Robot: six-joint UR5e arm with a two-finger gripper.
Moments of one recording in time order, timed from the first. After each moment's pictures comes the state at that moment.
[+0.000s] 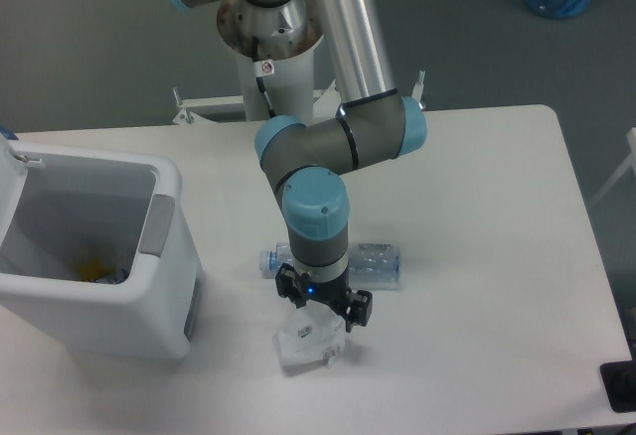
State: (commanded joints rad) arm 2.35 -2.12 -1.66 -0.74 1.57 0.75
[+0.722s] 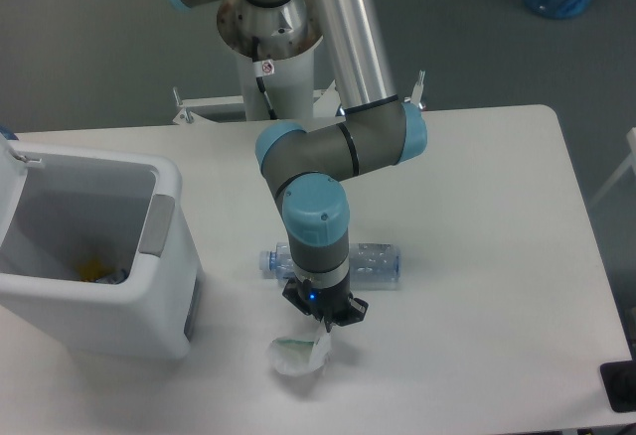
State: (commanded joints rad) arm 2.35 -2.11 -1.61 -0.74 1.54 0.63
